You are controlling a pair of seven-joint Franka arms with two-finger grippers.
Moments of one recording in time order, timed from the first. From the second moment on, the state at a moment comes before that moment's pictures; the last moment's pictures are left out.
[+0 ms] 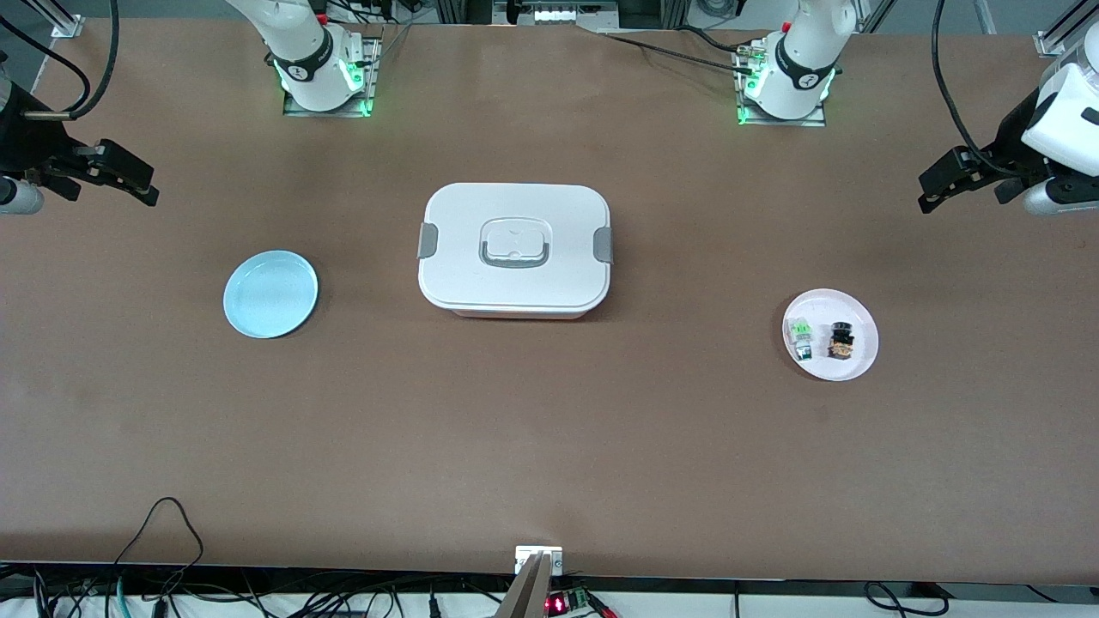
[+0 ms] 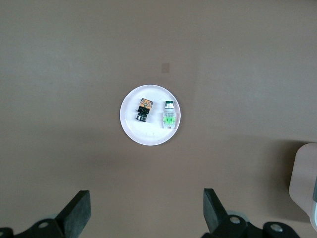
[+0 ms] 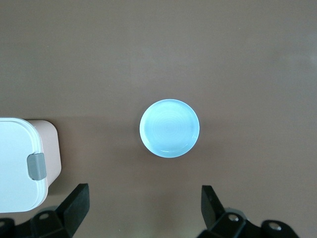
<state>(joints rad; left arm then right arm) 0.17 -0.09 -0.21 -1.68 0.01 1.62 -0.19 0.03 0.00 0.02 -1.55 -0.02 1.54 0.10</state>
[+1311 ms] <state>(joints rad) 0.16 0.02 -0.22 -1.65 0.01 1.59 -0.19 0.03 0.01 0.02 -1.55 -0.03 1.54 0.10</state>
